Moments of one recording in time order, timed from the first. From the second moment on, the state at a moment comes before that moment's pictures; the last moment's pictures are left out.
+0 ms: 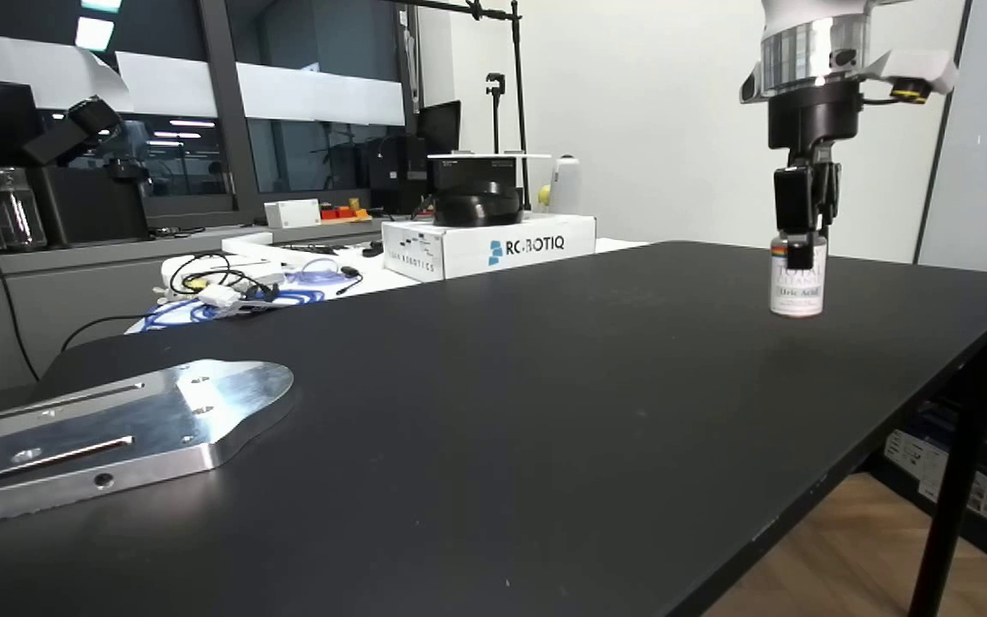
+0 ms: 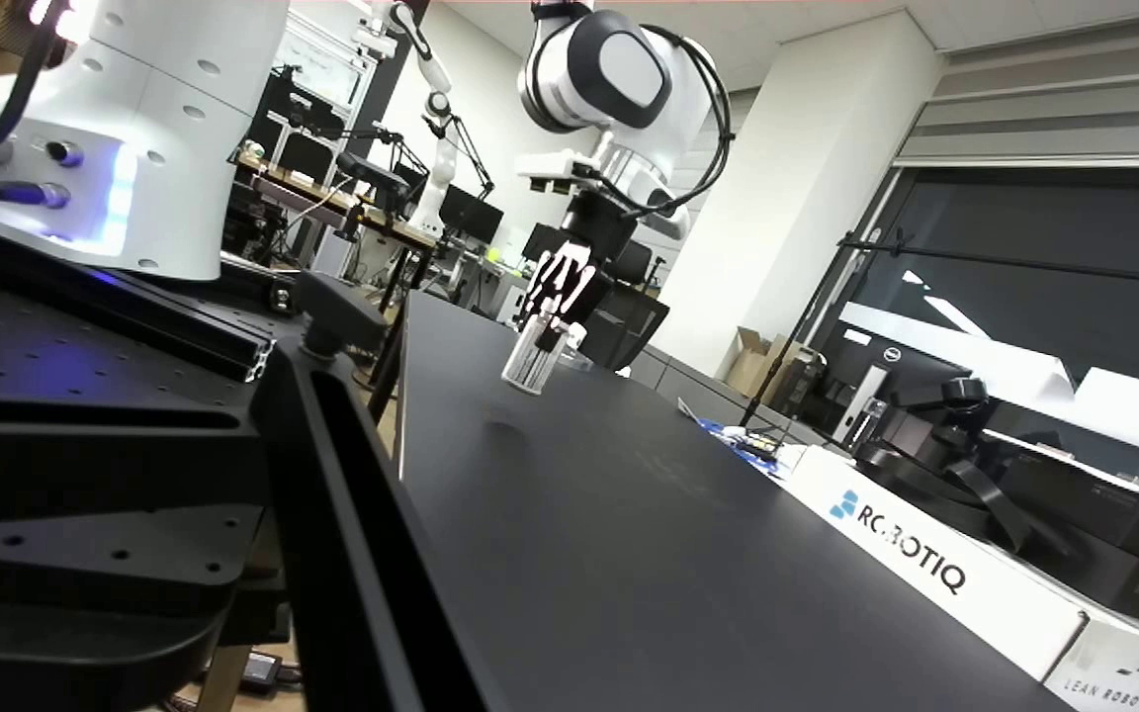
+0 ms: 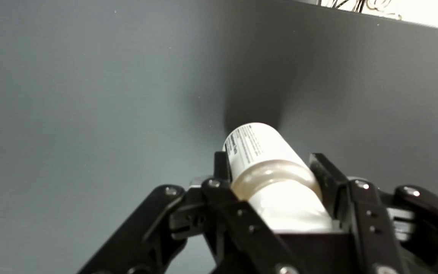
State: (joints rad) arm -0.01 -0.02 0.02 -2.72 -0.03 2.62 -0.02
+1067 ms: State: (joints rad) arm -0.01 -0.18 0.04 -2.73 -0.10 2.51 0.04
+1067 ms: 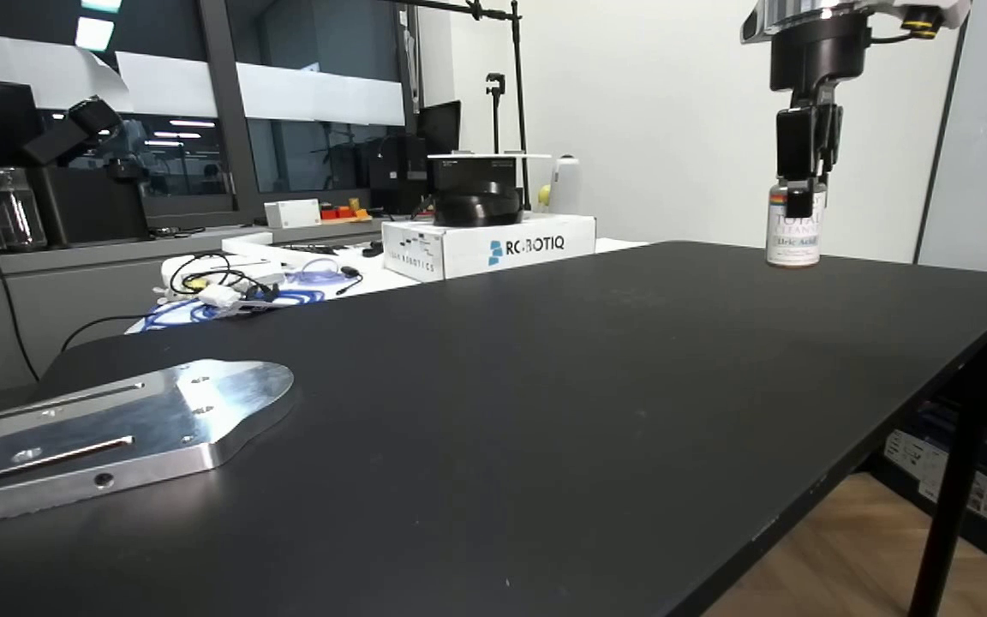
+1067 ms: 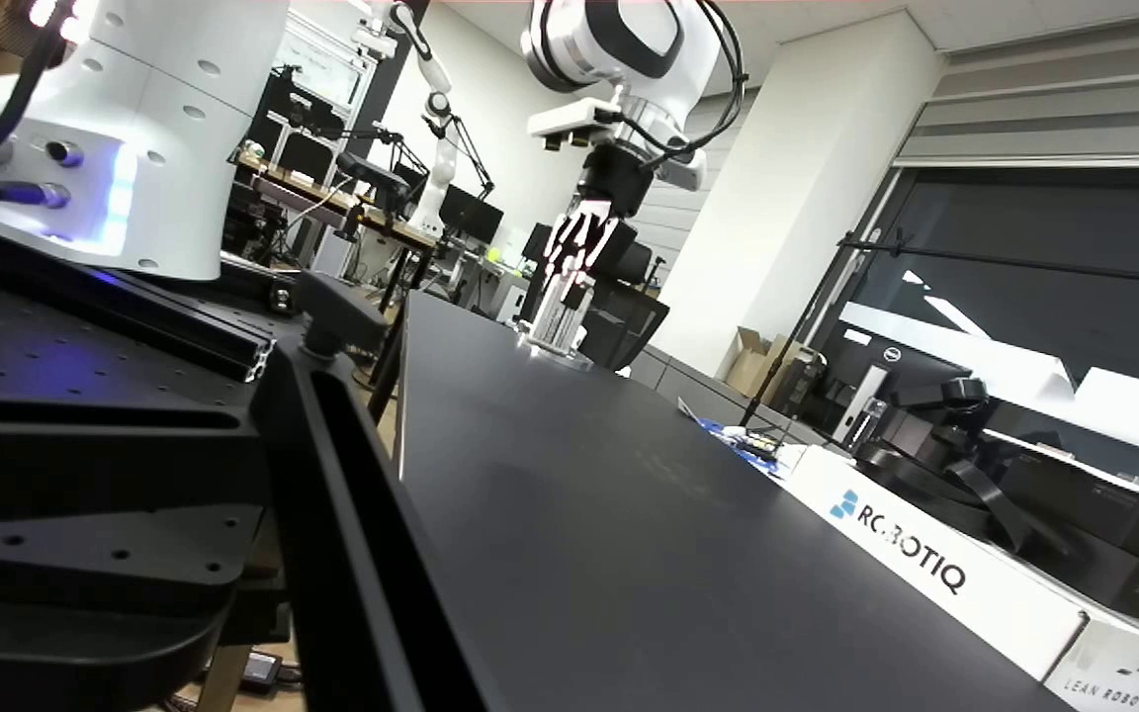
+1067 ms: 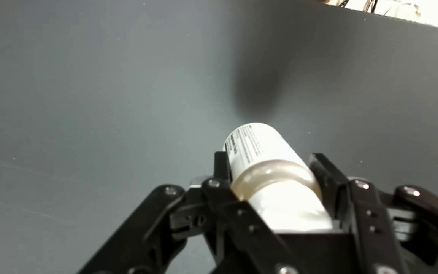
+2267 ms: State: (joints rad) arm 0.01 0.20 0.04 -2.17 0.01 2.50 -0.05
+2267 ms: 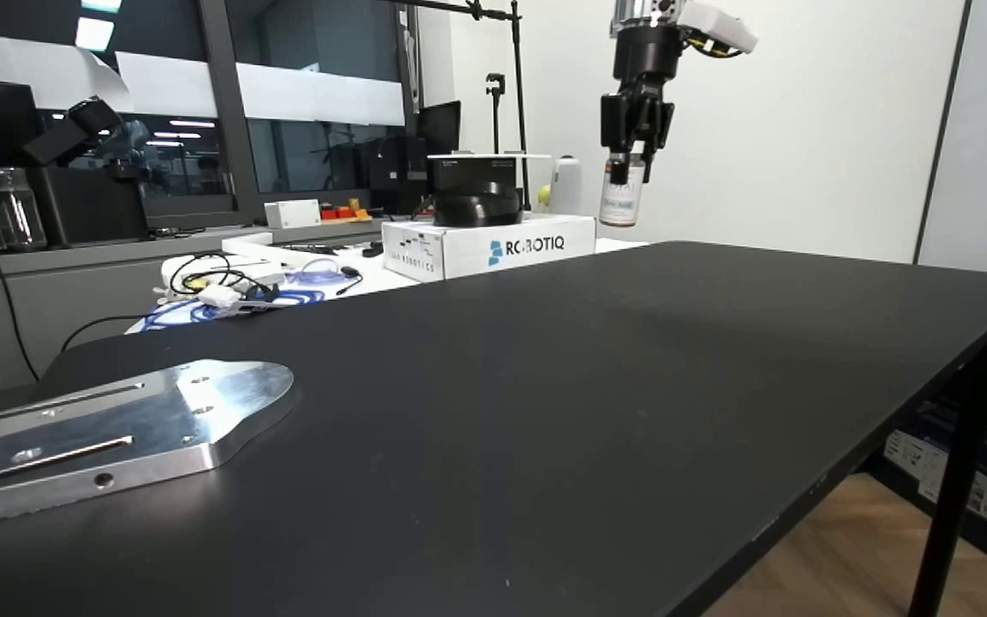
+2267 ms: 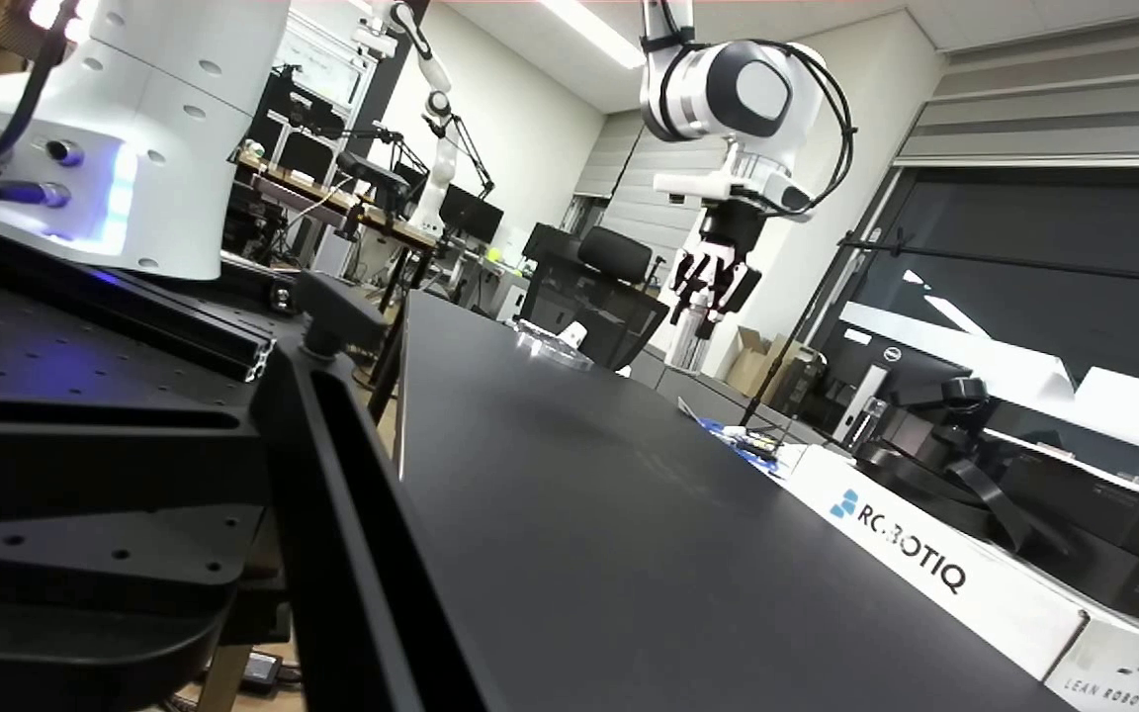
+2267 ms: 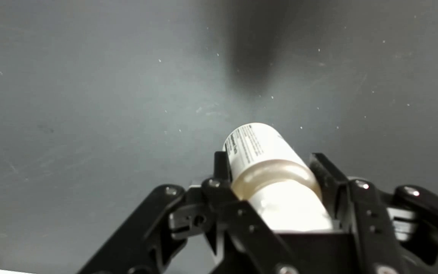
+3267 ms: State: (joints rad) arm 0.18 0.65 0.10 -1.66 -0.04 2.24 -0.06
